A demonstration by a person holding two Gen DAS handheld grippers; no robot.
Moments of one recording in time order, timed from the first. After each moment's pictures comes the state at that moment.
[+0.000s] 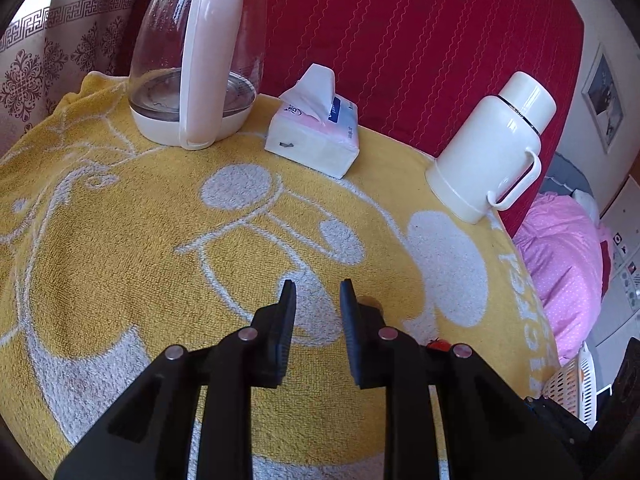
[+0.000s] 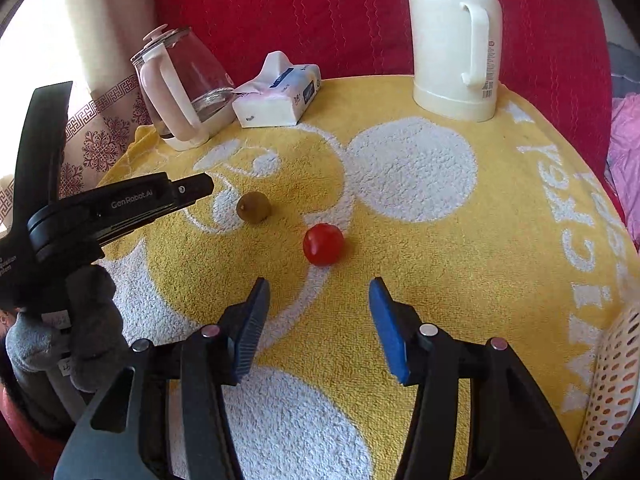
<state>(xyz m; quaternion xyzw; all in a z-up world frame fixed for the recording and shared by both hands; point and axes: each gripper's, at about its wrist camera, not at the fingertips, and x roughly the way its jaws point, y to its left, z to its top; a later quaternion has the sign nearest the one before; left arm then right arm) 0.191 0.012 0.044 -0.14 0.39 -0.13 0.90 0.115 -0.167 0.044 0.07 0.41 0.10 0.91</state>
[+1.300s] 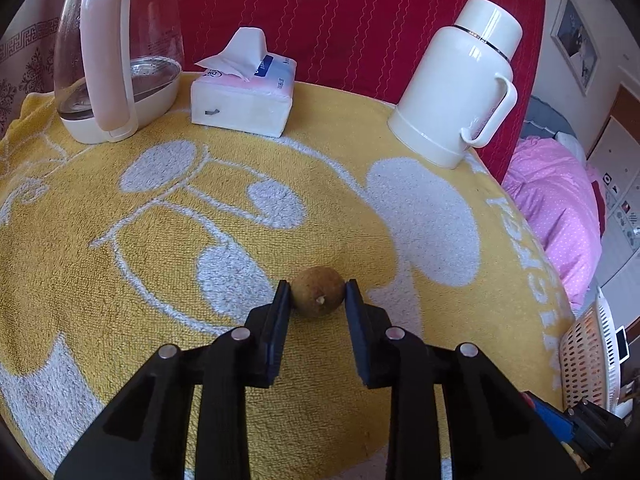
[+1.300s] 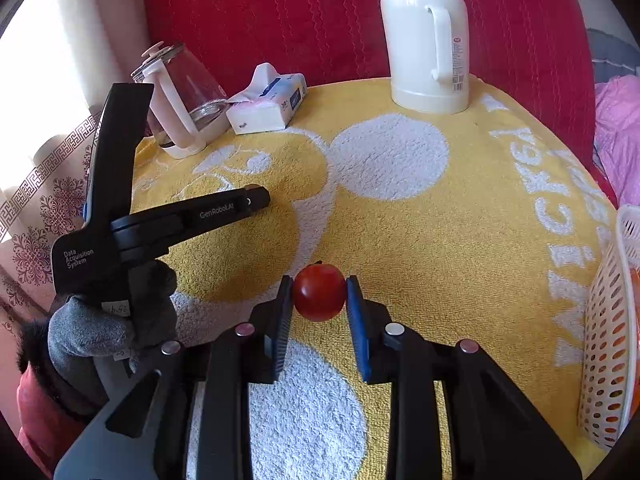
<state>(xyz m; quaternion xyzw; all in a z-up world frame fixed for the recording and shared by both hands) 0.197 -0.040 0.023 -0.06 0.41 -0.19 0.89 0.069 -0.184 0.045 0.10 0.38 0.08 0.92</state>
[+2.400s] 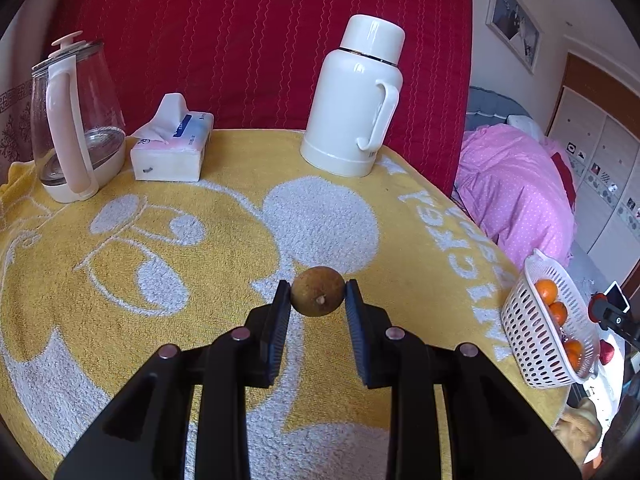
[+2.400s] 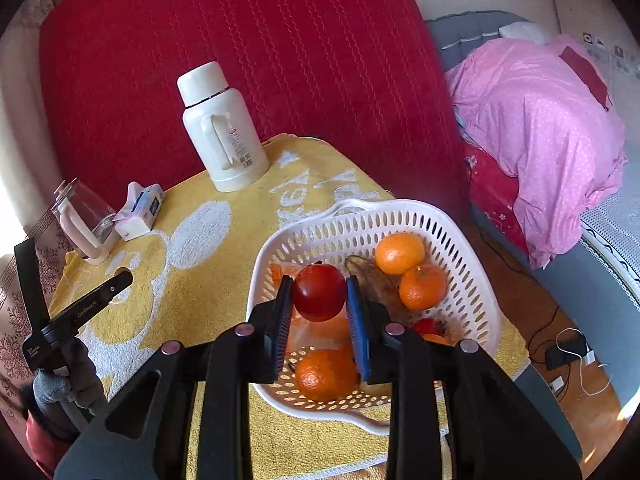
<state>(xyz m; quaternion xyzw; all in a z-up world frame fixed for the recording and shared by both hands) 0.122 -0.090 0.064 -0.01 0.34 -0.26 0.91 -0.059 -0.369 0.094 0.20 0.30 -0.13 0.92</state>
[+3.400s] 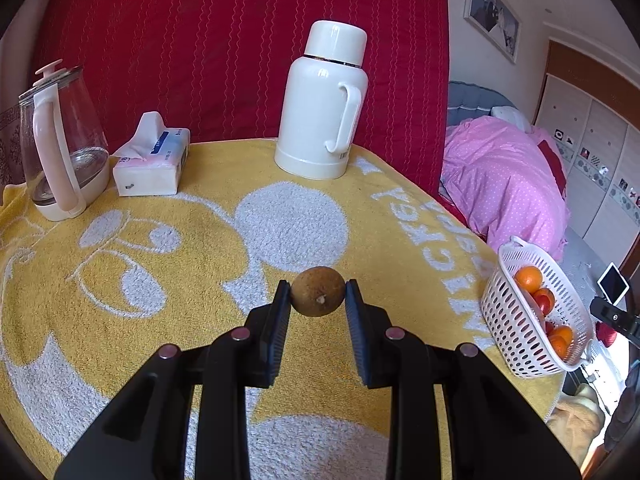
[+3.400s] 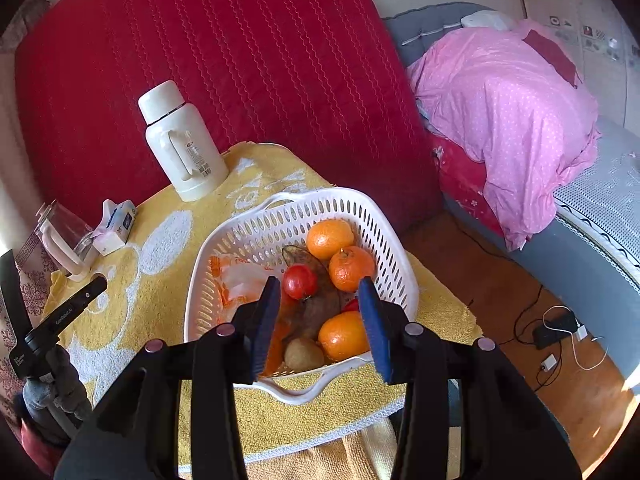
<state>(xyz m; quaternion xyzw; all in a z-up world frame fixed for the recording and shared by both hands) 0.097 -0.111 0.072 0.01 0.32 -0.28 0.91 -0.099 -0.396 0.084 0.22 0.29 -0.17 0.92</state>
